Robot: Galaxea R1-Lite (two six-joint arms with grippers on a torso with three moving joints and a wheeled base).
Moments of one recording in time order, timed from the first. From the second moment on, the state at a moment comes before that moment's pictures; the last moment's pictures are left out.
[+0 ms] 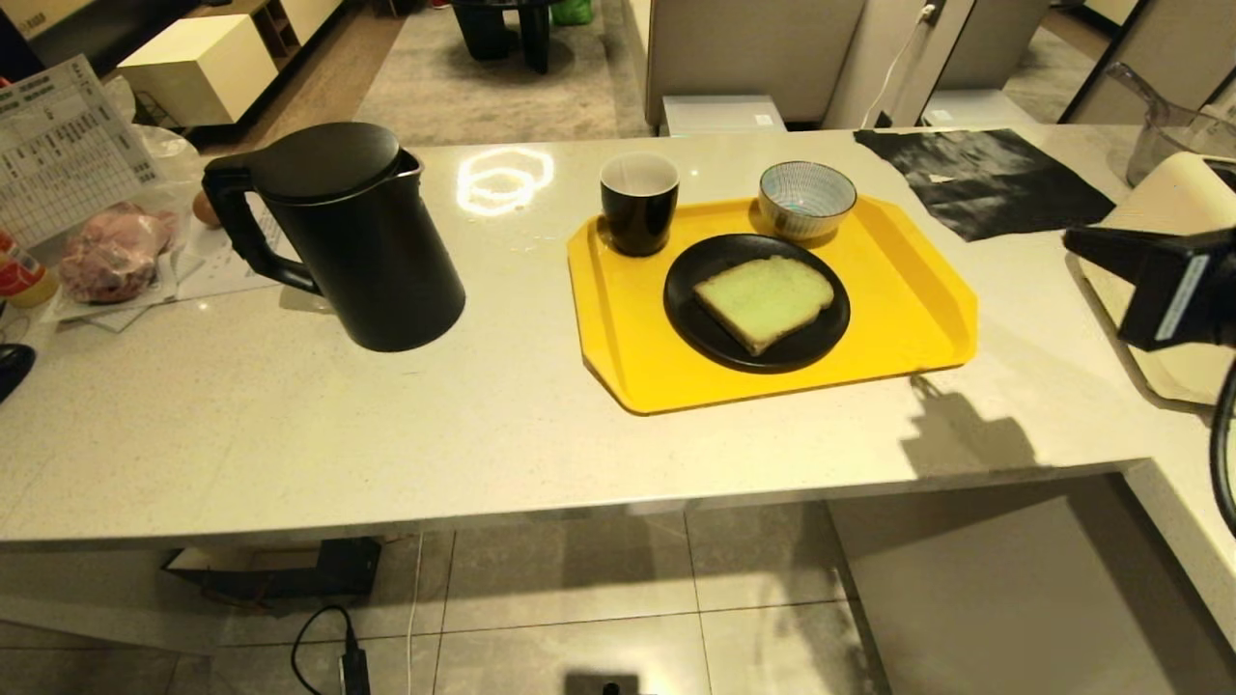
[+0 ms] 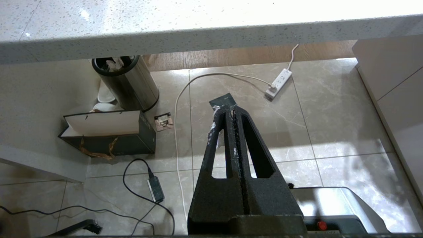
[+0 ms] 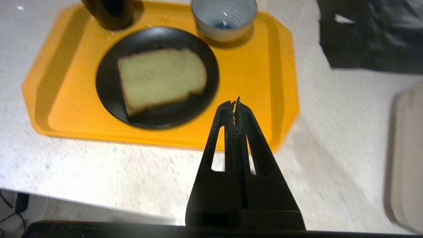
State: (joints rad) left arm 0.00 0.00 0.00 0.00 0.00 0.00; right arm 0.34 1.21 -0.92 -0.28 -0.19 -0.09
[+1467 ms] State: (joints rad) left arm 0.00 0.00 0.00 0.00 0.00 0.00; right arm 0.15 0.33 -0.12 -0.21 -0.23 -0.07
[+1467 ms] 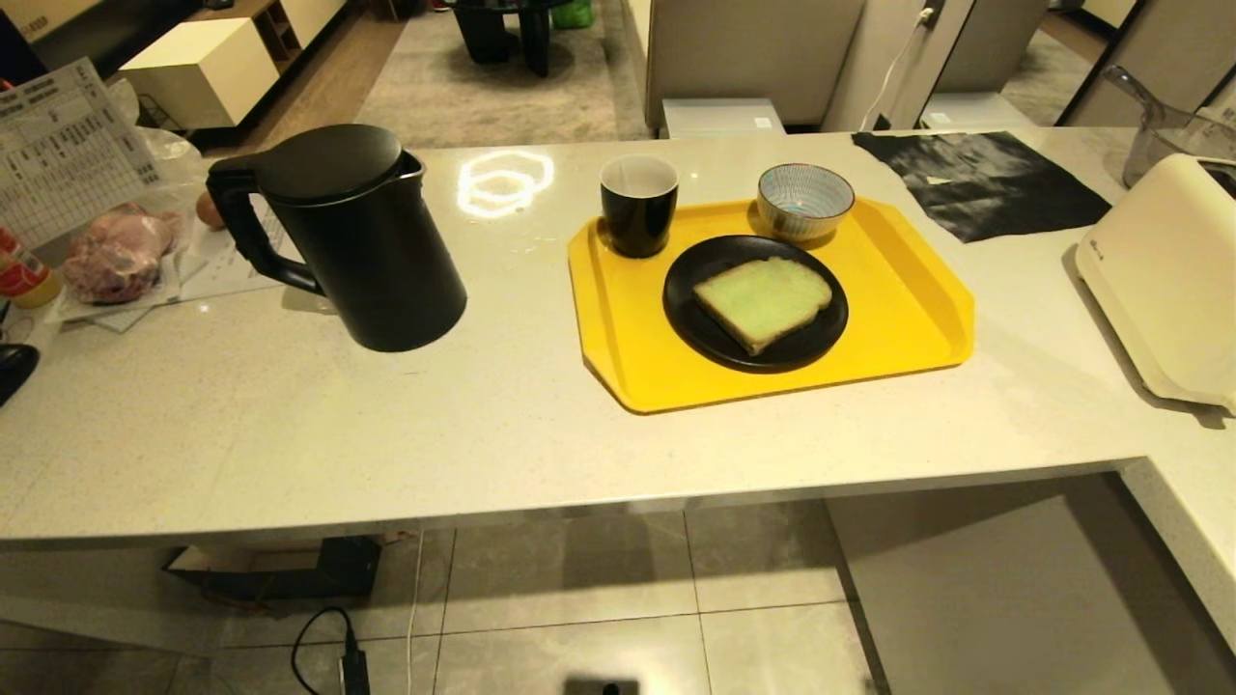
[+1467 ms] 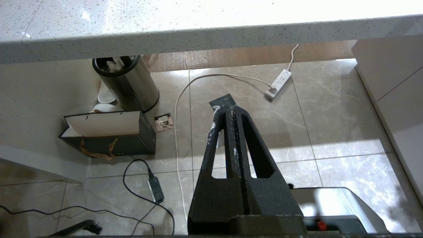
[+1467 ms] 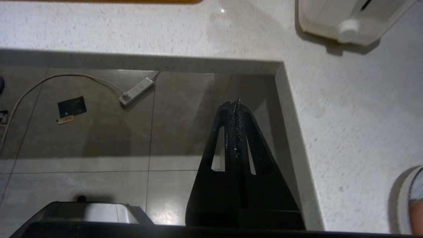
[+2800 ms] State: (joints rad) left arm 0.00 0.00 0.00 0.00 0.00 0.00; right arm 0.01 0.00 0.00 -0.07 0.01 -0.08
